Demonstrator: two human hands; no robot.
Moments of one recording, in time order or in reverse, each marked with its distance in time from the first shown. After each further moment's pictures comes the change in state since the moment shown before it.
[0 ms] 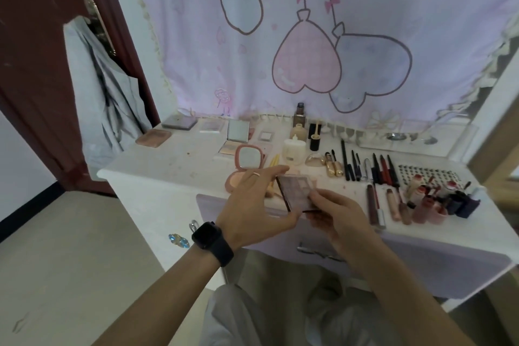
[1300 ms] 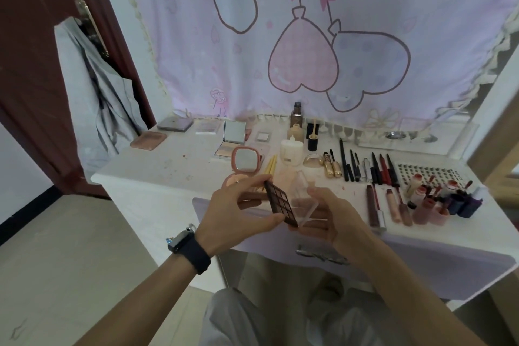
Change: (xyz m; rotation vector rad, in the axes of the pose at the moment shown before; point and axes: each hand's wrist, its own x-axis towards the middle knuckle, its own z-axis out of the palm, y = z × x) left_hand -0.008 -0.007 -0.018 -0.411 -0.020 -0.180; right_hand 0.018 0.002 -0.005 -0.066 -0.155 0.096
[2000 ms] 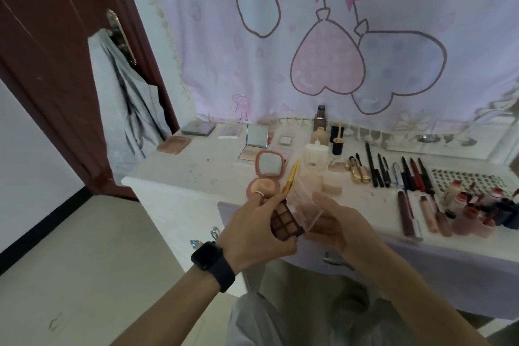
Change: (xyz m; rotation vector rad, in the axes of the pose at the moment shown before) left_hand -0.009 -0.016 -0.006 0.629 -0.126 -0.010; right_hand 0.012 0.012 0.033 -0.027 0.031 -0.023
